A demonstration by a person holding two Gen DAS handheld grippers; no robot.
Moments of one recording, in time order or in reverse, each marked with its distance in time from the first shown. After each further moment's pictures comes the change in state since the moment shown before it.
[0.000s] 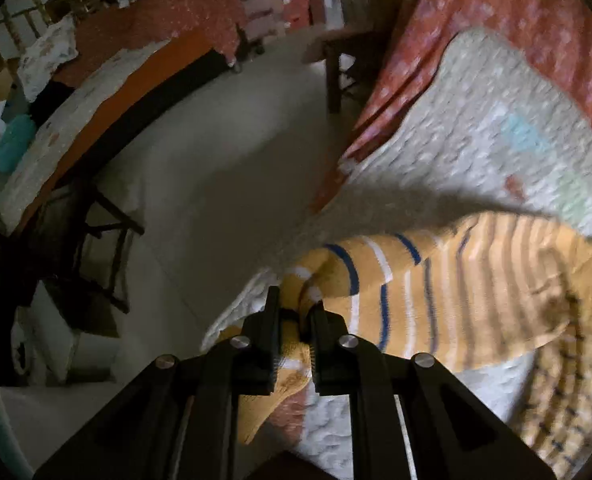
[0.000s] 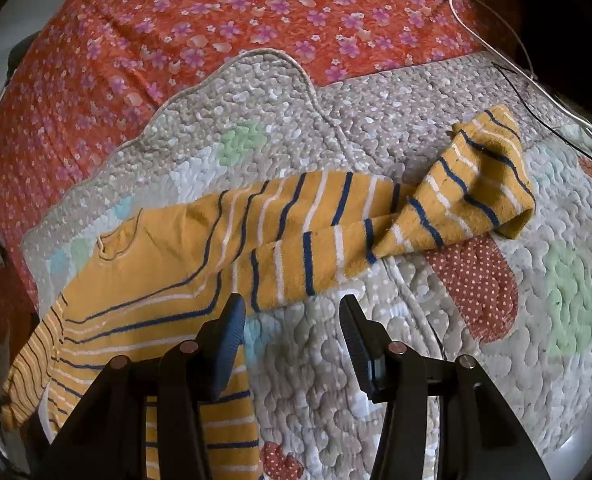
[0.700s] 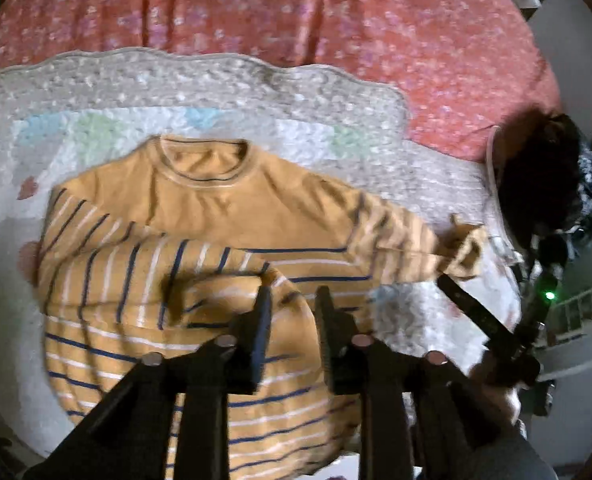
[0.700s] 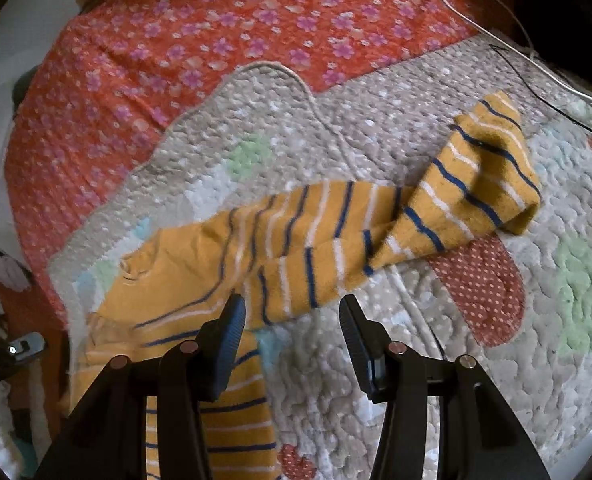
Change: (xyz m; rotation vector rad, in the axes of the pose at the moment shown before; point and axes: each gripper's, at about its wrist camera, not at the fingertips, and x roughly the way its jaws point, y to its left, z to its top) left arm -0.153 -0.354 -0.134 0.623 0.117 -0.773; right arm -0.009 -0.022 0.012 0.070 -0.013 0.158
